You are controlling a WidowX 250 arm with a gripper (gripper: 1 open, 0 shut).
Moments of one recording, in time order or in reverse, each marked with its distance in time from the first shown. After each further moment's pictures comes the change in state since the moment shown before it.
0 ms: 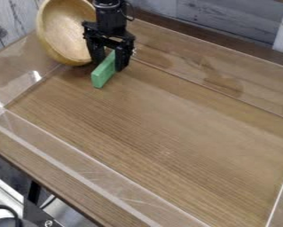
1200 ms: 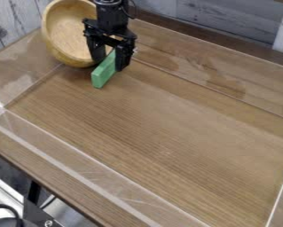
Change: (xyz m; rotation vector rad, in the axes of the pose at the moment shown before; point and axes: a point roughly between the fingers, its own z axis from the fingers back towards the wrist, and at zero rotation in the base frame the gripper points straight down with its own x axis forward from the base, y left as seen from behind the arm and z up) arm -0.008 -0.008 0.008 0.009 -0.001 -0.037
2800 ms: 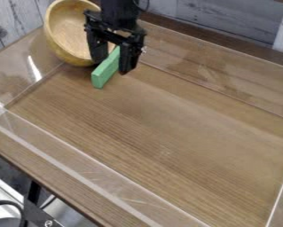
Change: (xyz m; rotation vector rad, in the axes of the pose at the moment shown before) arm -0.052 -0.041 0.043 -0.008 0.067 -0.053
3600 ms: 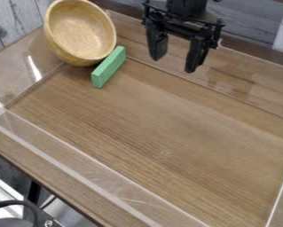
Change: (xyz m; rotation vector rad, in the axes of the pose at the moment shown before) arm 0.010 -0.104 0.040 -0.030 -0.057 -0.007
